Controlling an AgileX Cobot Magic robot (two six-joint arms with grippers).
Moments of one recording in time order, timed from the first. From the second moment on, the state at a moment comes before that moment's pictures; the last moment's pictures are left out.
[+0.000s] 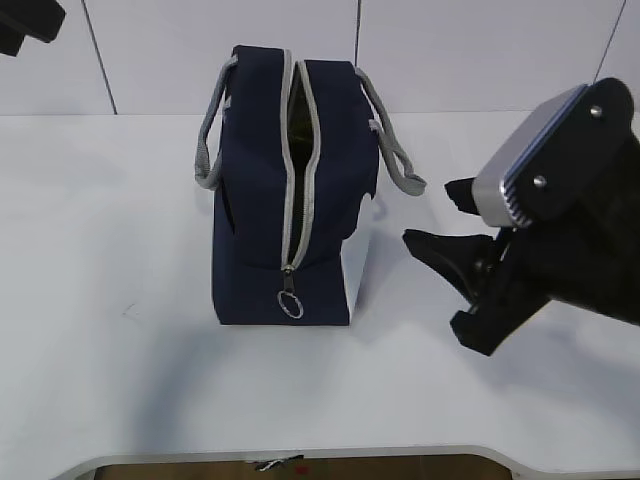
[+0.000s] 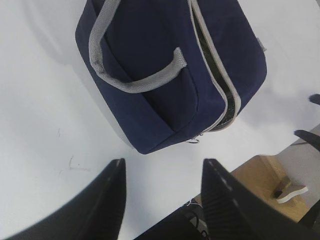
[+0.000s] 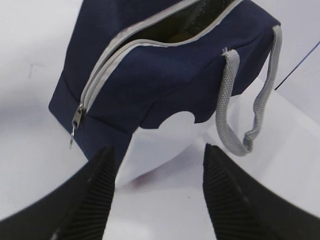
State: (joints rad) left arm -0.16 1.42 -1.53 -0.52 1.25 0.23; right arm 0.59 1.18 -0.55 0.09 -0.14 -0.48
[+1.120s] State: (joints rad) left arm -0.16 1.42 -1.53 -0.52 1.25 0.22; right arm 0.59 1.75 -0.50 -0.30 -0.82 0.11
